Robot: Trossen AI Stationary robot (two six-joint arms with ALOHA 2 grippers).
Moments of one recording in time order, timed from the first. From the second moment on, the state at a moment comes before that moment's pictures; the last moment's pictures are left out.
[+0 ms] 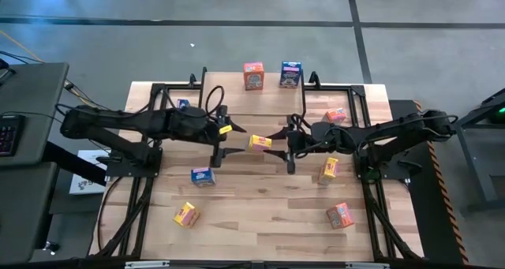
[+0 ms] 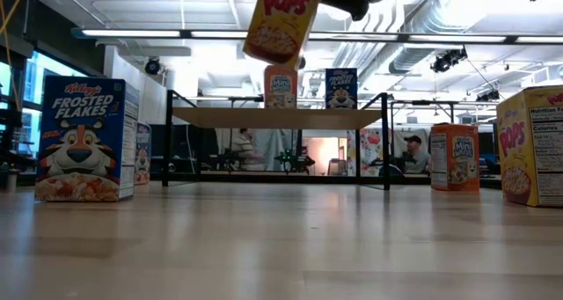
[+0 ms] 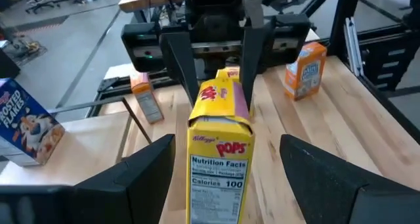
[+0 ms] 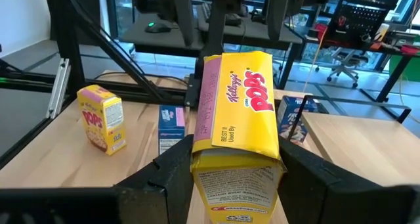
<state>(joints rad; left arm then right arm) -0.06 1.24 1.14 -0.29 -0.08 0.18 0.09 1.29 0.82 0.31 0.11 -0.12</state>
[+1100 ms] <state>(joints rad) -0.06 1.26 1.14 -0.26 -0.09 0.16 0.08 1.29 0.82 0.46 0.05 -0.14</state>
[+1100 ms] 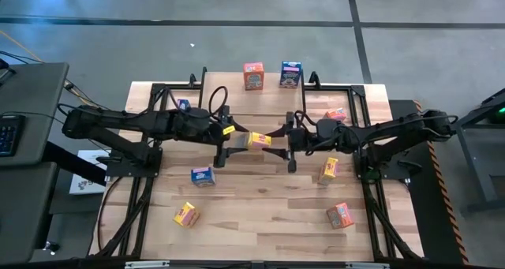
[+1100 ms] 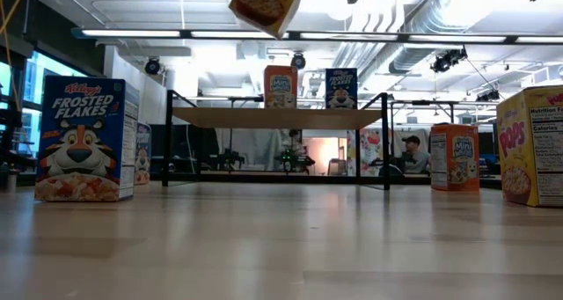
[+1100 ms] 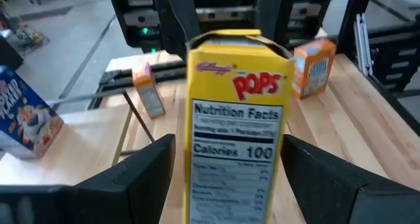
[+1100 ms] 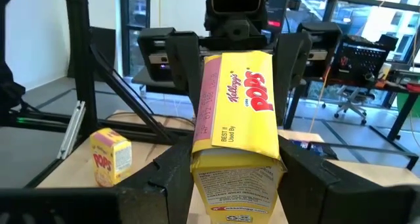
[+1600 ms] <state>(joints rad) -0.06 1.26 1.14 -0.23 -0.05 0.19 0.08 1.29 0.82 0.47 0.05 -0.14</state>
